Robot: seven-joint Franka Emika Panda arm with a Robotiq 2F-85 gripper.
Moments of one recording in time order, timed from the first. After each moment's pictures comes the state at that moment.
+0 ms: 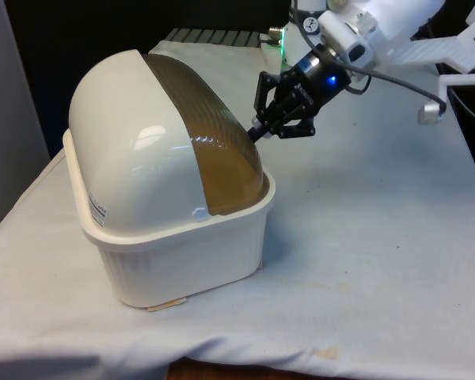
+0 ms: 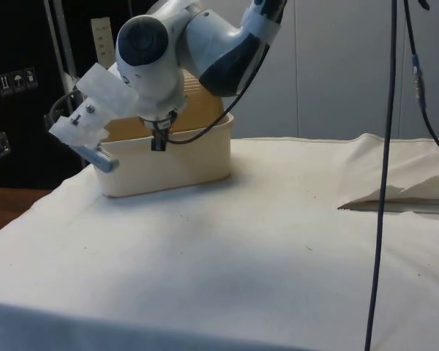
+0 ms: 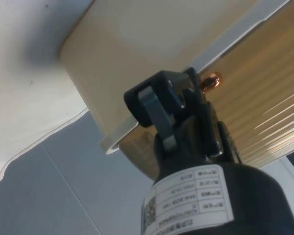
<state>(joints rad) 0.09 0.45 0.05 -2.00 -1.35 2.23 0.88</state>
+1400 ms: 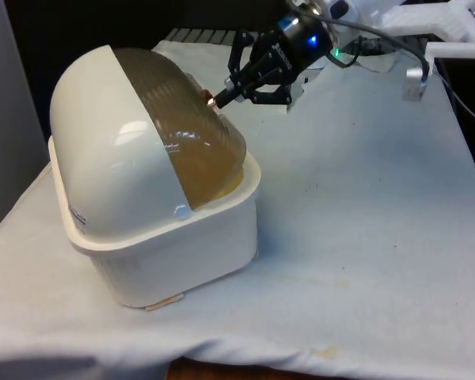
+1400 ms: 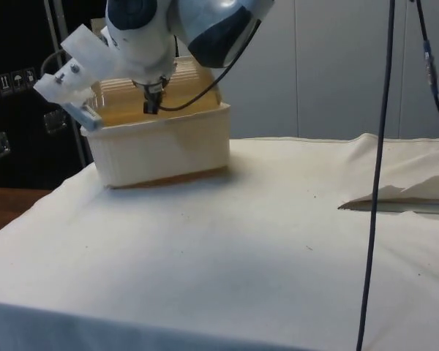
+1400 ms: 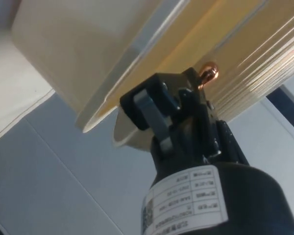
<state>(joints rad) 0.08 0.38 0.01 -1.96 -1.36 2.17 0.82</state>
